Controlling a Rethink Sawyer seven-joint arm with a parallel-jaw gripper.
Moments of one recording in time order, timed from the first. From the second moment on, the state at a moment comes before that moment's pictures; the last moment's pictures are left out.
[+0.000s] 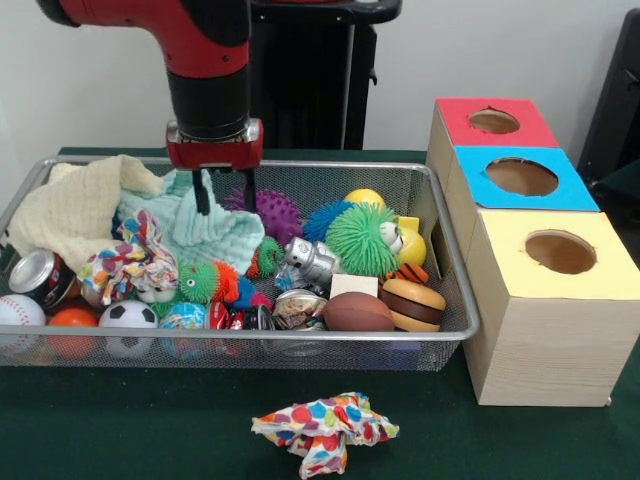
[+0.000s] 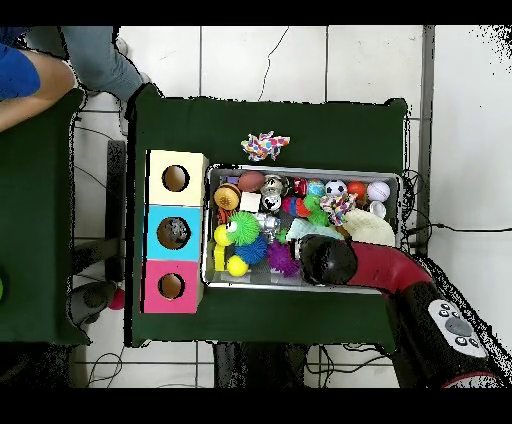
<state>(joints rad) -0.65 -0.58 0.22 1.77 -0.42 0.47 1.57</state>
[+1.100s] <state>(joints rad) -0.54 -0.39 0.10 1.54 -0.56 0.36 1.57</state>
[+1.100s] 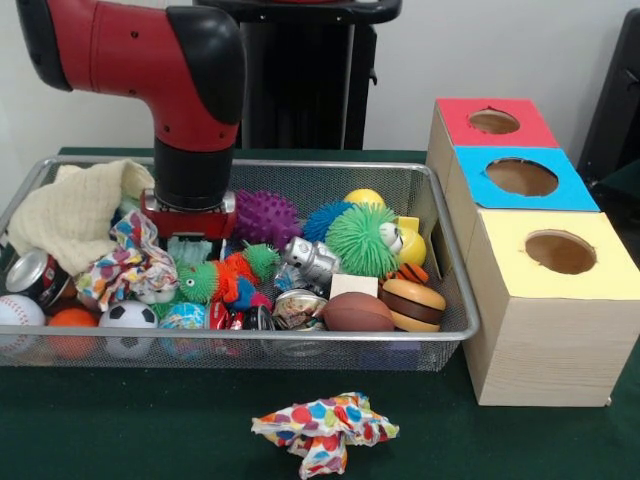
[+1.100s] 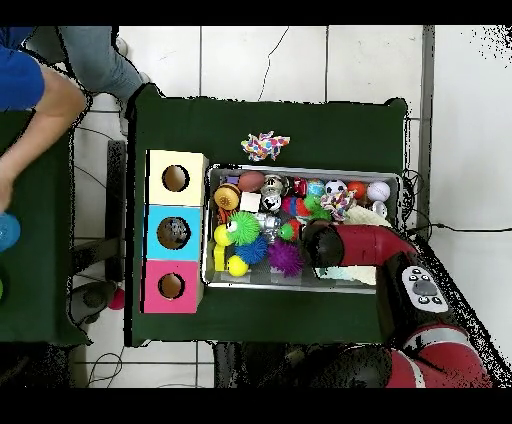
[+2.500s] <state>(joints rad) -0.44 -0.36 0.04 1.44 -0.61 0.45 1.57</state>
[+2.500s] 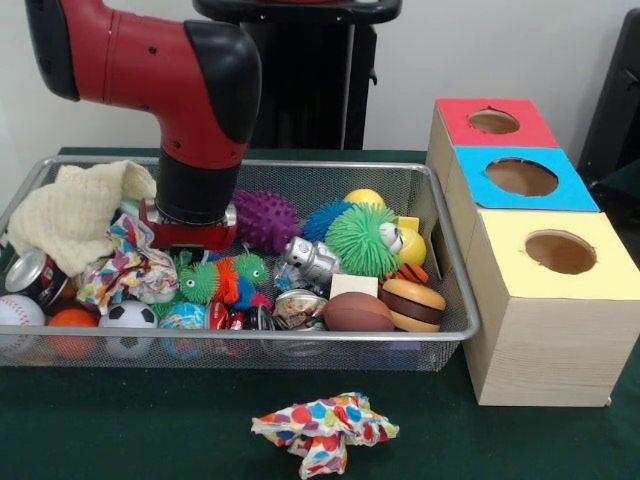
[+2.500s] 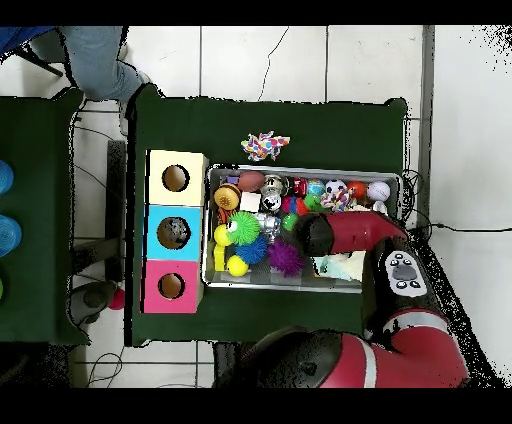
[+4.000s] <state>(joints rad) -0.62 -0.42 0.19 1.47 -0.61 0.65 1.57</state>
